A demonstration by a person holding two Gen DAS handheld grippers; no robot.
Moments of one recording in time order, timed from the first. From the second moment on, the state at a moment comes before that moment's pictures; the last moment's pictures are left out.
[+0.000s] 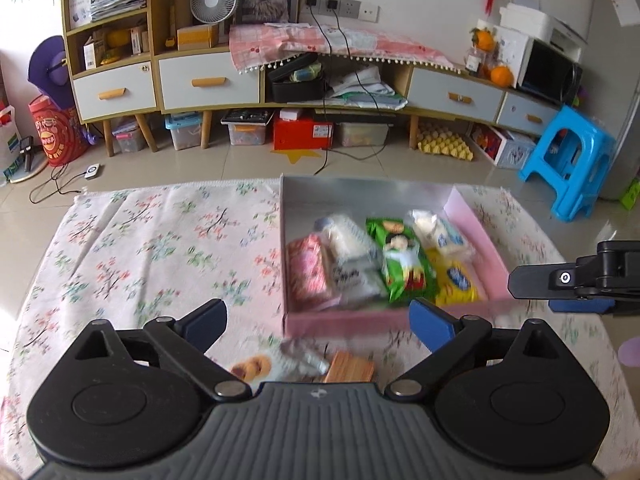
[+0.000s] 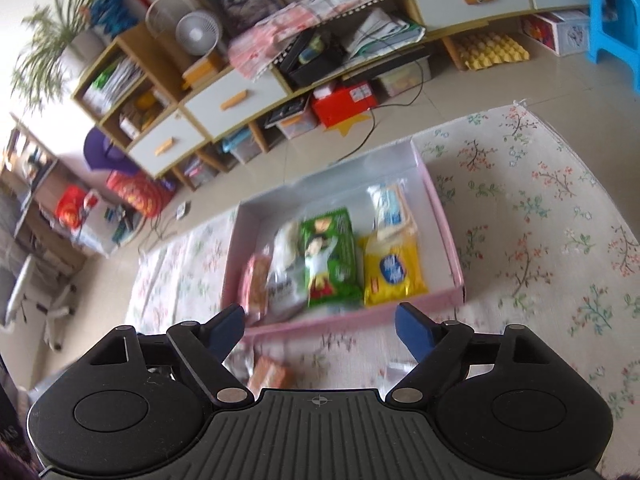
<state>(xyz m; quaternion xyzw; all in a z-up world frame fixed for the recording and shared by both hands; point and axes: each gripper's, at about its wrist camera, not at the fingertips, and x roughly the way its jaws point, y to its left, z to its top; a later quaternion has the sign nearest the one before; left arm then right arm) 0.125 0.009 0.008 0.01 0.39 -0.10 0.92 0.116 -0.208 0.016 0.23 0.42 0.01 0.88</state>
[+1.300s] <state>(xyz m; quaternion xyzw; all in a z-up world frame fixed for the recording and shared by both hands) 0.036 0.041 -0.065 0.08 0.39 -0.20 0.90 -0.001 -0.170 -0.065 -0.08 0.40 0.19 0.90</state>
